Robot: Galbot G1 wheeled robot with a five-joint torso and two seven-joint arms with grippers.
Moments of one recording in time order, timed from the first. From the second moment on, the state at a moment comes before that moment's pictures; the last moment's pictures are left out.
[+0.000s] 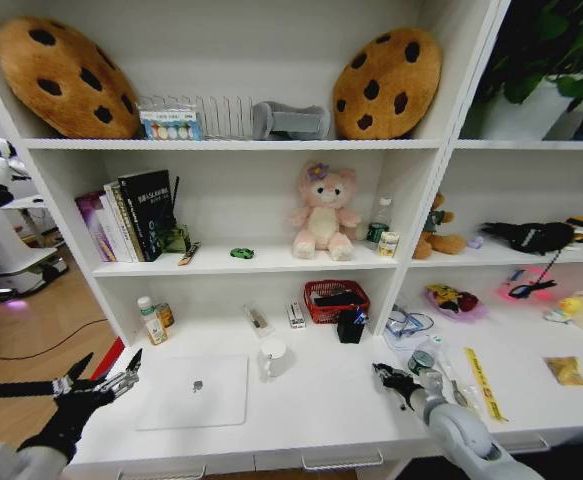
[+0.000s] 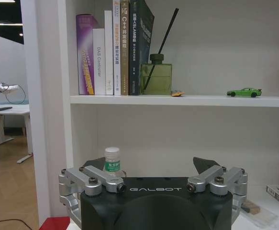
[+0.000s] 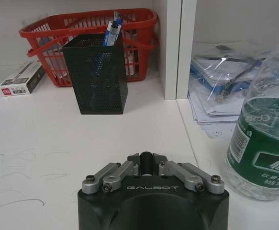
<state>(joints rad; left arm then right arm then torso) 2.02 -1.28 -1.13 -2.50 -0.65 0.23 0.03 -1.43 0.86 0.49 1.82 0.80 -0.42 0.15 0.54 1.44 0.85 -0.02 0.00</state>
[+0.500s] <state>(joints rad) 2.02 -1.28 -1.13 -2.50 -0.65 0.23 0.03 -1.35 0.87 0.47 1.90 0.81 -0.31 0.11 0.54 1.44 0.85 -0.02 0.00</state>
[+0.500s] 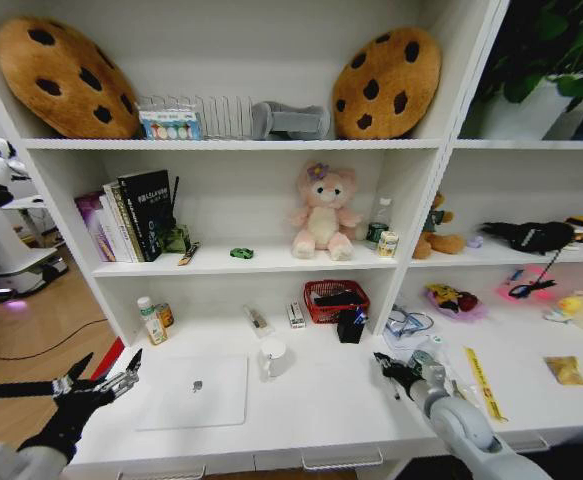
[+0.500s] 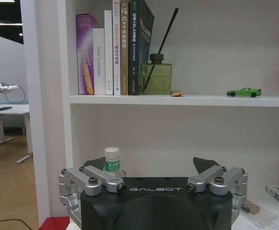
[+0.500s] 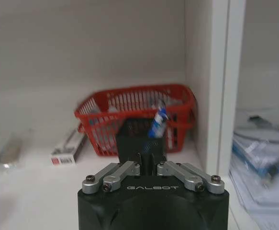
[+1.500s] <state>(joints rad) 2.02 -1.28 -1.13 -2.50 -0.65 0.23 0.03 -0.88 1.01 0.18 1.50 0.56 0.09 0.19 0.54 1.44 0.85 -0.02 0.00</state>
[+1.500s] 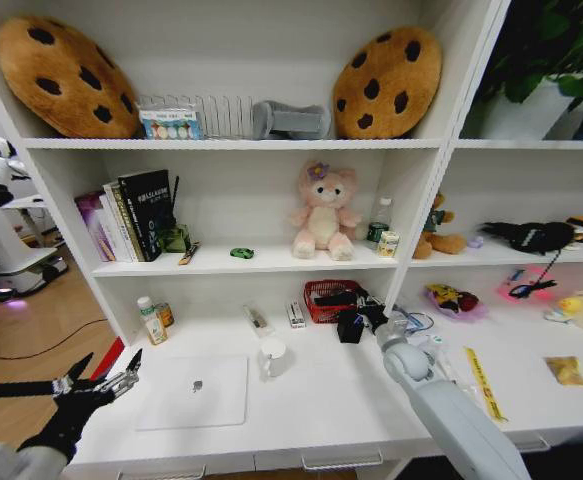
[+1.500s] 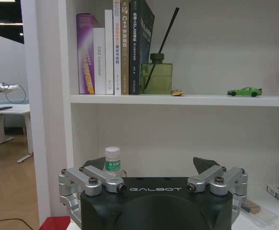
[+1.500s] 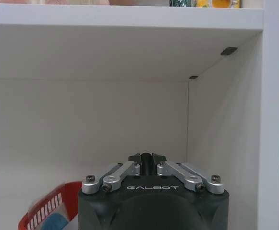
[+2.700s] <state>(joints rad) 2.02 -1.28 -1.13 -2.50 -0.65 0.23 0.03 -1.06 0.95 0.26 1.80 0.62 -0.03 0.20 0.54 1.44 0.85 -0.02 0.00</state>
